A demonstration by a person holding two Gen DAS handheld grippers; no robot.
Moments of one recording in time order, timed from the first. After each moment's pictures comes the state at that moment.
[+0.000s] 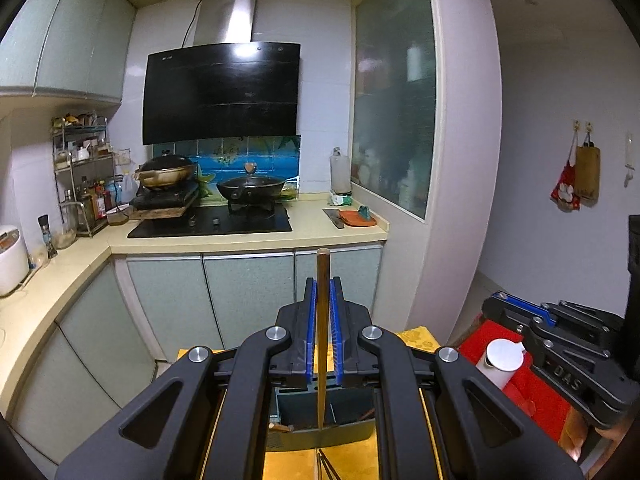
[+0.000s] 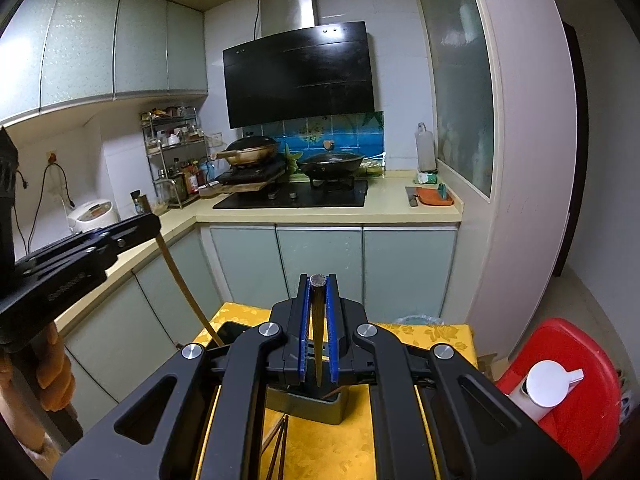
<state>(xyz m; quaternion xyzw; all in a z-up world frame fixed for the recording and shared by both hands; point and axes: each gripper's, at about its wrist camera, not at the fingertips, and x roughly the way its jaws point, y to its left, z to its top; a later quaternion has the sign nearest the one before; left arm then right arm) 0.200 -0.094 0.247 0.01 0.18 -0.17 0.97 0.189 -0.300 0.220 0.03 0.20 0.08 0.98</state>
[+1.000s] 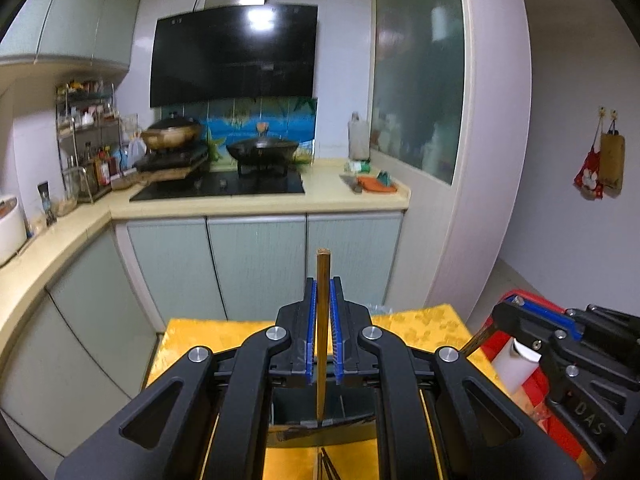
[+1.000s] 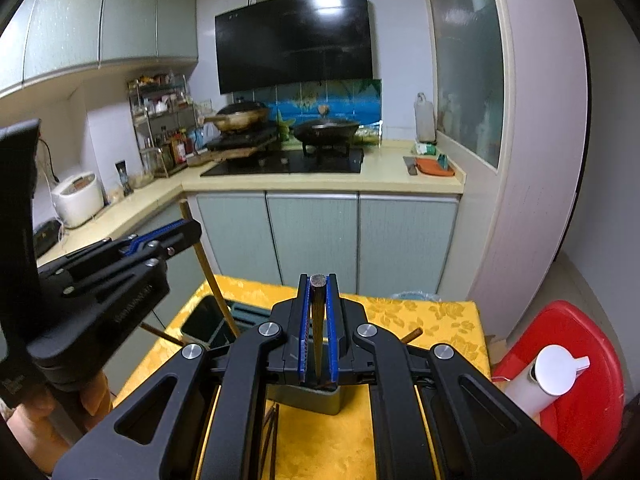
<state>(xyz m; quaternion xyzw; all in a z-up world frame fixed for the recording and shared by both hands) 0.257 -0.110 0.168 0.01 0.23 -0.14 0.96 0.227 -0.280 0.170 0.01 0.26 0.07 0.96</state>
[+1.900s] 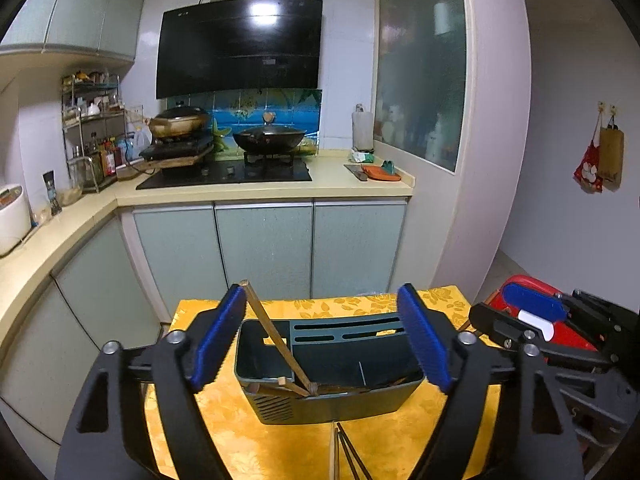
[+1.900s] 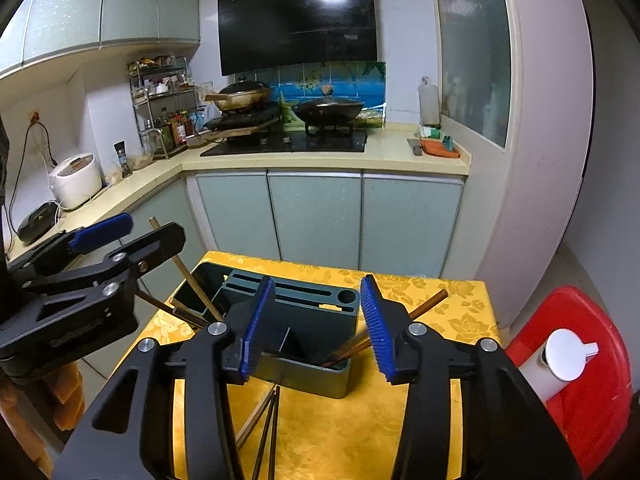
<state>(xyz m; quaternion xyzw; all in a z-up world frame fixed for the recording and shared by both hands) 0.228 -0.083 0.150 0.01 0.23 -0.14 0.96 0.219 -0.269 0.142 0.00 0.27 0.07 0.96</state>
